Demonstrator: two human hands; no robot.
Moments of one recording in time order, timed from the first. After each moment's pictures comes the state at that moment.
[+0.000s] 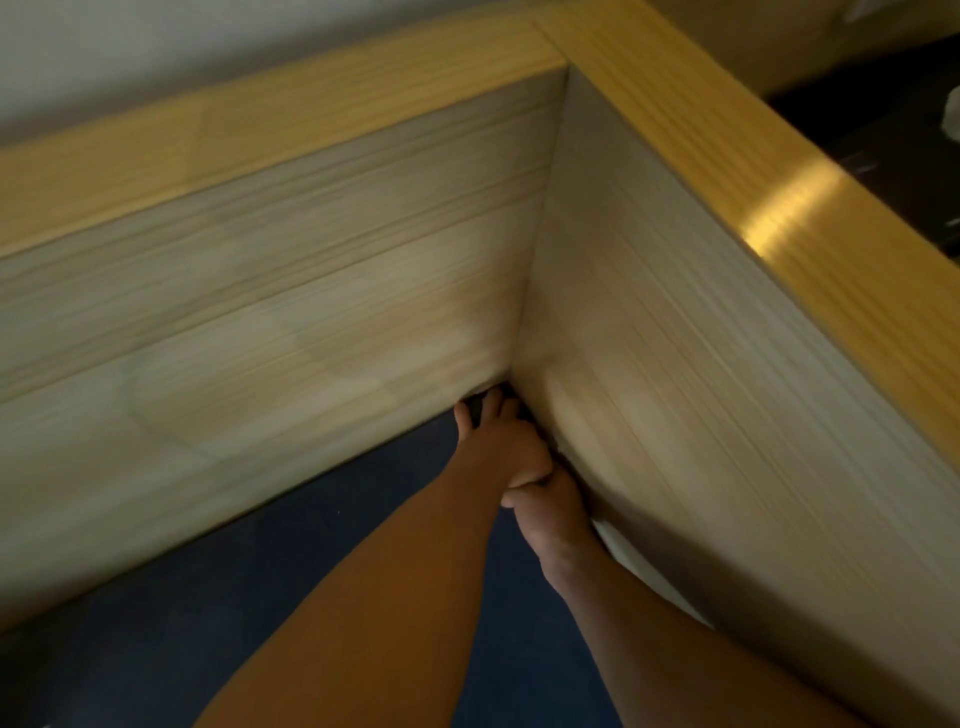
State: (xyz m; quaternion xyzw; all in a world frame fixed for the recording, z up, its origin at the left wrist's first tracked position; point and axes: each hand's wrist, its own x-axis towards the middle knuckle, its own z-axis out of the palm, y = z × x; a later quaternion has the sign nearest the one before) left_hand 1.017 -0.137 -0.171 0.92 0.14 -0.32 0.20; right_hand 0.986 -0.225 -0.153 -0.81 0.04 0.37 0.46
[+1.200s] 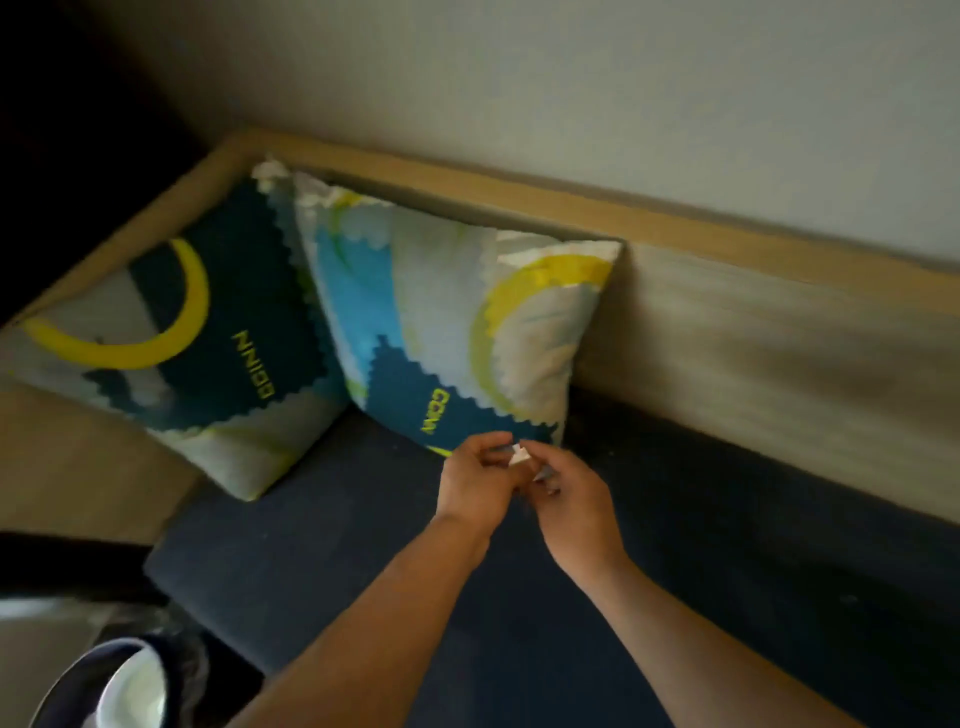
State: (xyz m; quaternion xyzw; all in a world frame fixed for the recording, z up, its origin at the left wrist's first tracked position) left_hand 0.463 -0.050 0.055 0.34 0.67 0.31 0.58; right_hand 0.566 -0.083 0.040 -0.64 -0.48 0.46 0.38
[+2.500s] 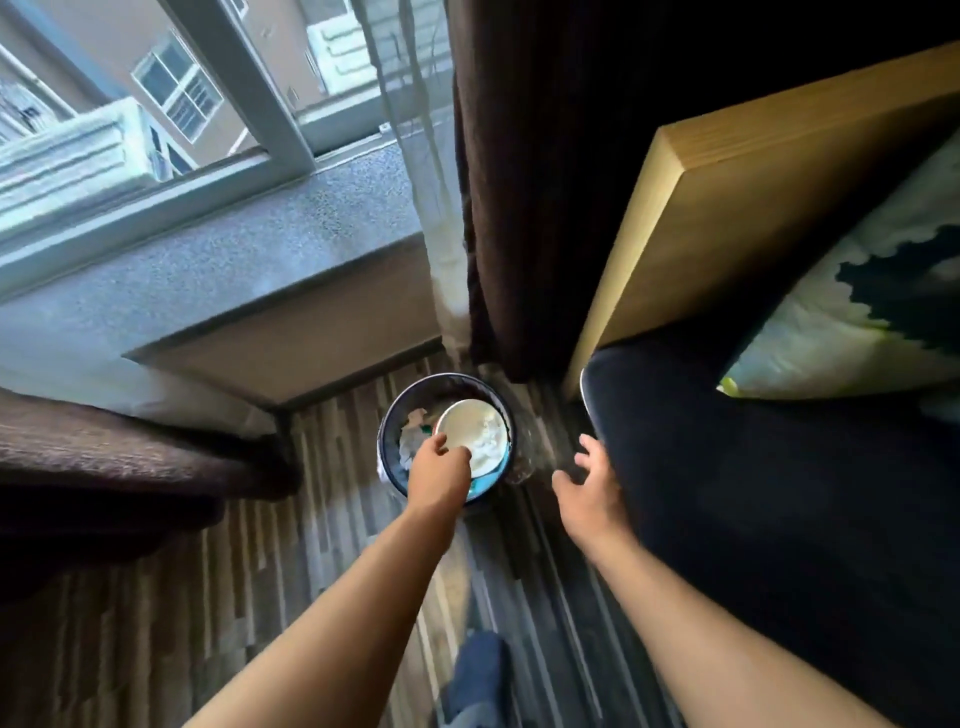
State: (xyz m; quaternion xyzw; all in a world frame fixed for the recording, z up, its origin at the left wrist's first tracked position) left_hand -0.089 -0.279 -0.023 -0.09 0.80 0.42 0.42; right_hand 0.037 -0.202 -0.034 -0.59 -0.59 0.54 0.02
